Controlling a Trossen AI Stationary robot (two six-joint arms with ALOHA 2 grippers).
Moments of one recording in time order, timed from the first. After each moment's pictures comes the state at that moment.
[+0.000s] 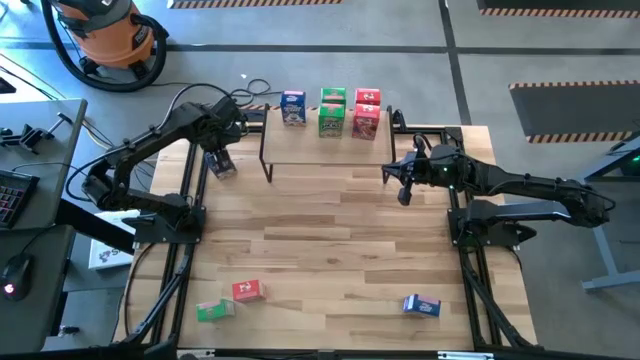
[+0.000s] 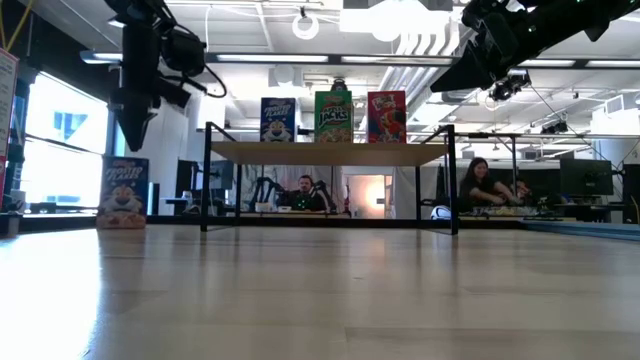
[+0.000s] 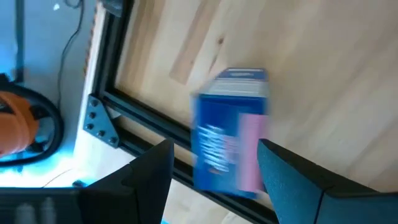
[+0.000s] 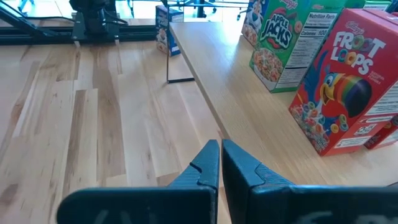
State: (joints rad) left arm 0.87 1.29 1.08 -1.21 -0.27 0.49; right arm -0.29 0.82 0.61 -0.17 0.07 -0.11
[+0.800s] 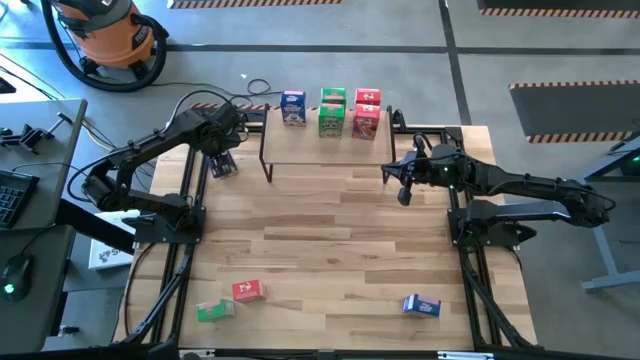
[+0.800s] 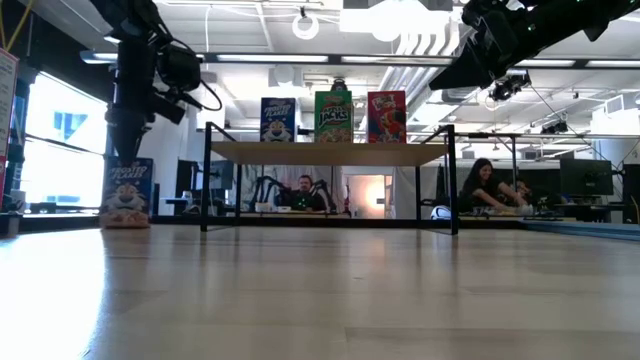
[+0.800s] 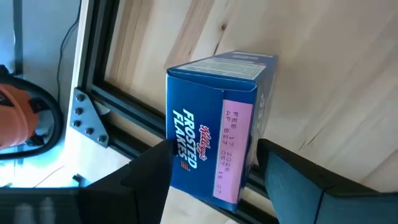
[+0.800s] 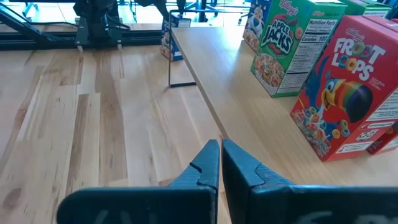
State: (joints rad) left arm 0.88 1.29 0.96 -1.11 -0.29 0.49; right arm -0.29 0.82 0.60 -0.15 0.06 -0.10
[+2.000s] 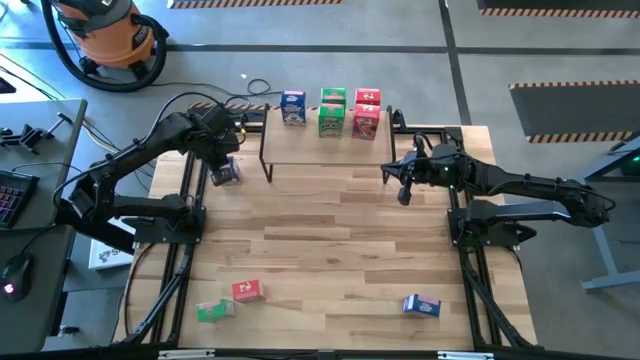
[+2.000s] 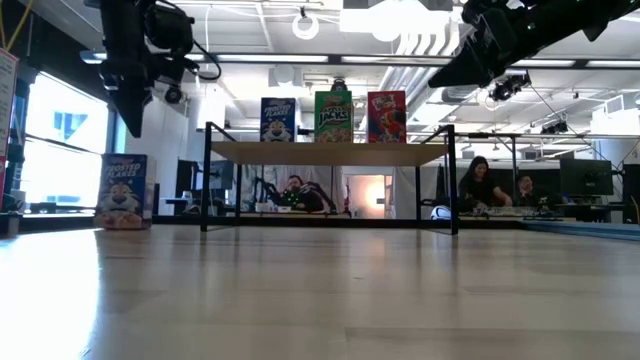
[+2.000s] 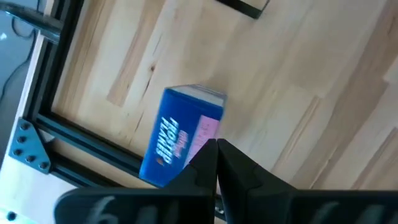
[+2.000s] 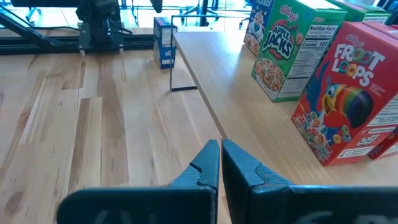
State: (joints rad) left arm 0.79 1.14 1.03 -1.24 -0.05 0.37; right arm -0.29 0.82 0.60 -0.14 0.06 -0.11
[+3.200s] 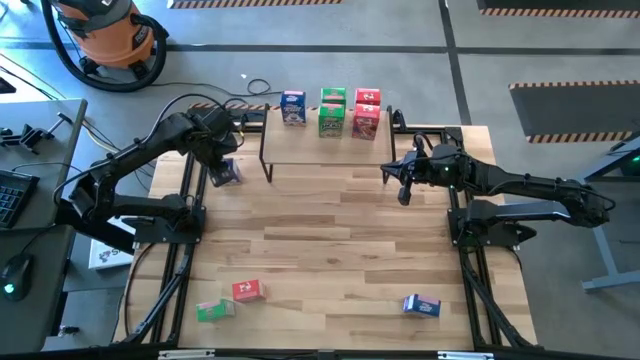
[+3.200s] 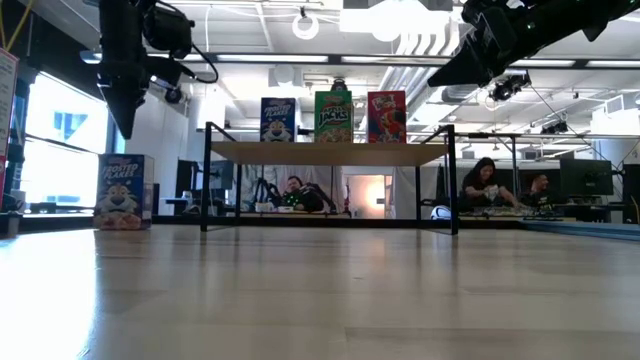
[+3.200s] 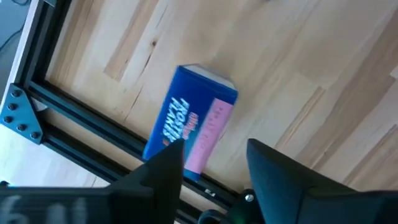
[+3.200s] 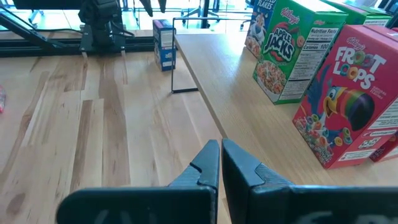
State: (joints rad) left arm 0.78 1.15 1.03 -1.29 -0.09 0.27; right arm -0.29 0.82 0.60 -0.13 0.05 -0.10
